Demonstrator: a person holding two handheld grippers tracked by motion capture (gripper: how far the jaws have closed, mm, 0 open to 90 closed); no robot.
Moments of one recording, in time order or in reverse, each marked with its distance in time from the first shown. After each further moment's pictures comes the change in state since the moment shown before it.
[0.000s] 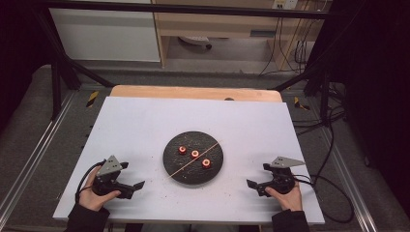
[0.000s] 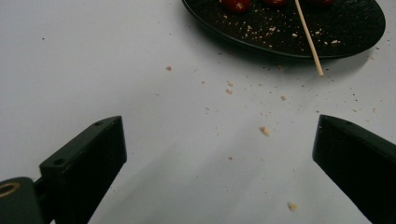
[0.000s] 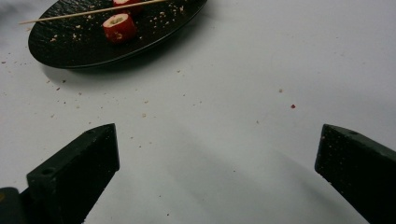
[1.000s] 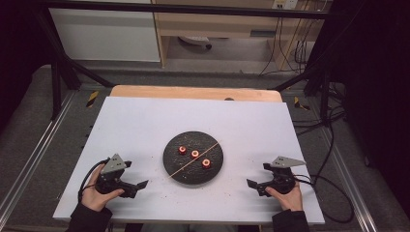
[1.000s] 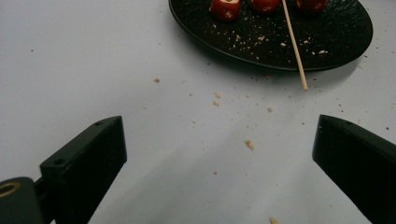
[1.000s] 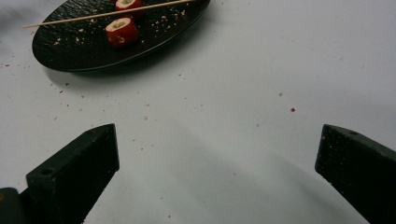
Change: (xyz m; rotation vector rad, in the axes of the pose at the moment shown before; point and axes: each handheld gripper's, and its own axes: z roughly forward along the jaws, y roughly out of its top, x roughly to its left) left arm -0.009 0.015 0.002 0.017 -0.003 0.003; right arm 0.000 0.001 -0.001 -0.010 0.002 0.003
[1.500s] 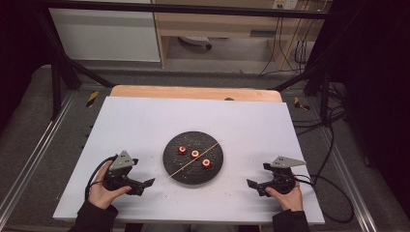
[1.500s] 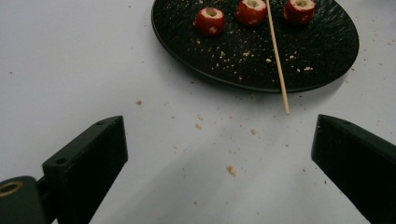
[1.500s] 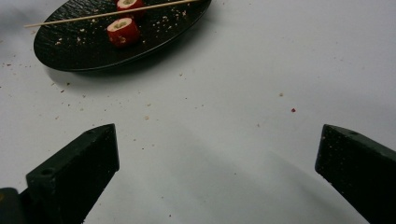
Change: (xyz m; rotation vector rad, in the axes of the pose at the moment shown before) left arm -0.011 0.020 0.008 0.015 -0.014 0.019; right arm 0.000 0.000 0.000 -0.004 0.004 -0.005
